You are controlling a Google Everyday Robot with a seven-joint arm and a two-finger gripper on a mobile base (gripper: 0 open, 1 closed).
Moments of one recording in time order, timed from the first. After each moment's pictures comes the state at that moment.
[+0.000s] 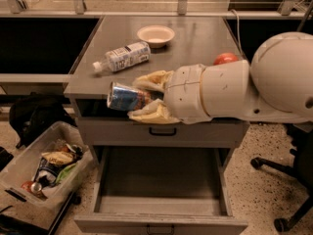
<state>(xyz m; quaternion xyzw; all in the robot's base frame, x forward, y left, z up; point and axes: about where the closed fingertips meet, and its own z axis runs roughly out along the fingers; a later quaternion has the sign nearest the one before) 0.463 0.017 0.940 -0.64 0.56 0.11 0.51</state>
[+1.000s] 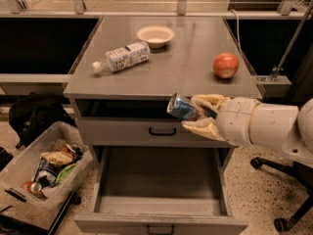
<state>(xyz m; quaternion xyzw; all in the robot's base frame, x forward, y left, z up) 0.495 -0.109 0.867 -0.53 0.66 0.05 0.53</state>
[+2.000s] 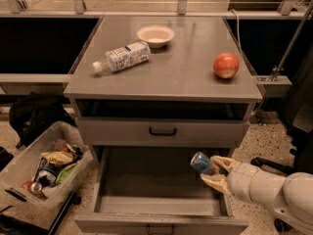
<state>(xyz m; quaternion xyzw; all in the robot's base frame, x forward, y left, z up) 0.468 -0.189 0.647 -0.43 0.77 0.08 0.46</state>
